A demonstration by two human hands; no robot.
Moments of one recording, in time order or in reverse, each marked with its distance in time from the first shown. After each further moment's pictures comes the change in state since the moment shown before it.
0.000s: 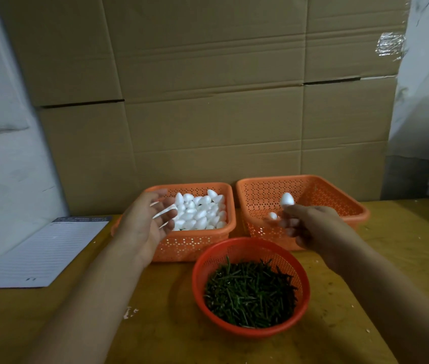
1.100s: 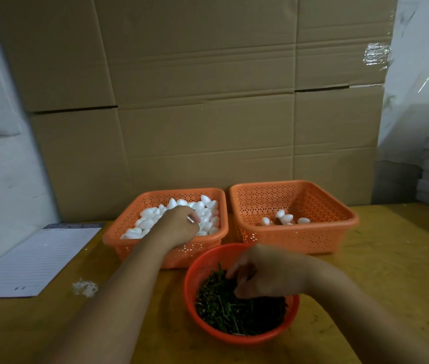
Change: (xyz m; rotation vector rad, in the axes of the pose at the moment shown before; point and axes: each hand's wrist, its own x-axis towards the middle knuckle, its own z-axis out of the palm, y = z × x) left_hand 0.043 -0.031 0.027 1.404 -0.218 0.262; right_hand -0.030 -0.005 0.038 -1.151 -0.667 -0.285
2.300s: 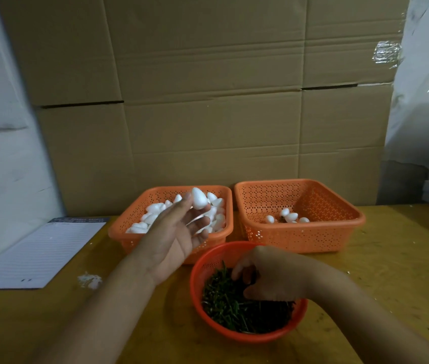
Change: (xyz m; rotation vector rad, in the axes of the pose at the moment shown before) left_hand -0.056 0.000 -0.006 -1.547 -0.246 0.100; right_hand 0.007 0.005 0.013 -0.087 0.044 -0.017
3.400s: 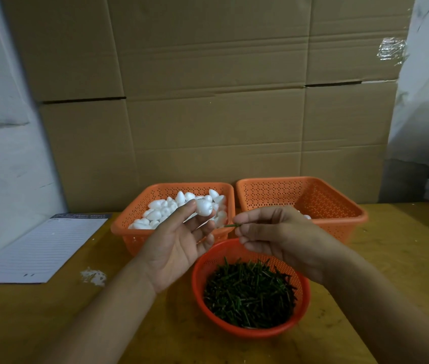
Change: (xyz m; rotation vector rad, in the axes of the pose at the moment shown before) left_hand -0.017 -0.004 0.007 -0.151 0.012 -0.100; right_hand -0.012 -0.019 -0.024 1.321 0.241 -0.059
